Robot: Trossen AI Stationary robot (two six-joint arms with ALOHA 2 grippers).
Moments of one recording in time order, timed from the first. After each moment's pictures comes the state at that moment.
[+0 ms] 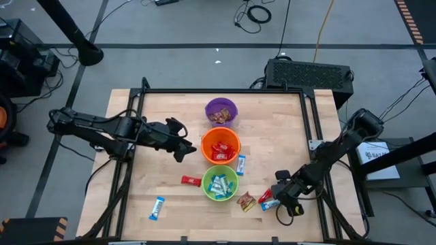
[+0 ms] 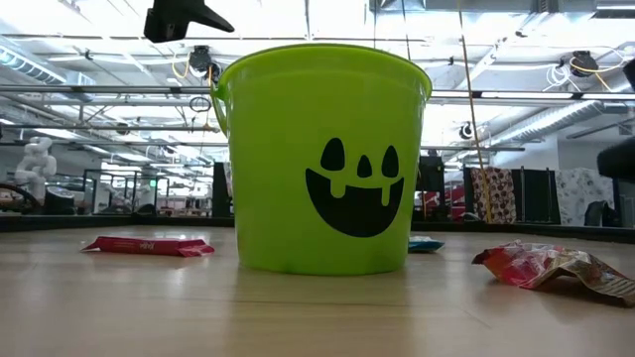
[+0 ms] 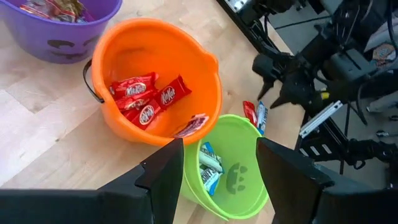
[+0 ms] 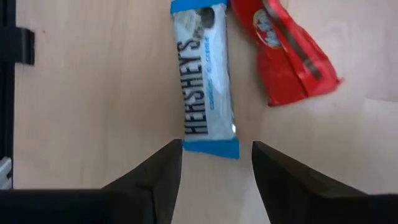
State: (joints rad) left arm -0.17 1.14 1.09 -0.58 -0.16 -0.94; right arm 0.72 1.43 0.66 -0.45 -0.10 0.61
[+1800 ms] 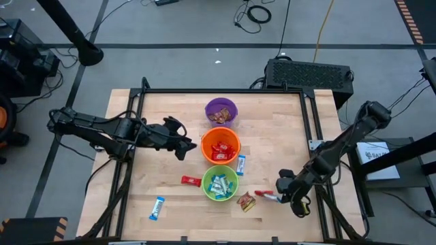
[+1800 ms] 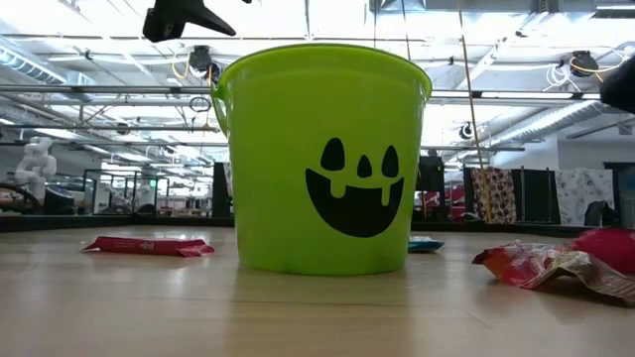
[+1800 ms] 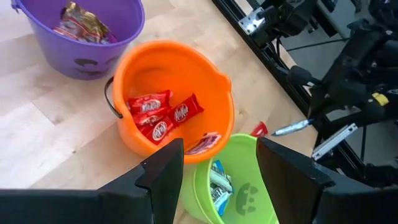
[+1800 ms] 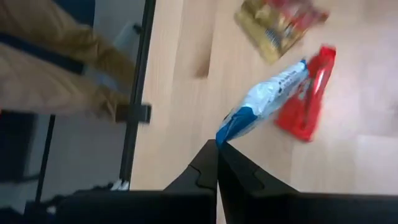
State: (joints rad) left arm -0.19 1.14 1.09 -0.58 -0.28 -0.96; right arm 0.71 1.16 0.69 -0.45 -0.11 0.75
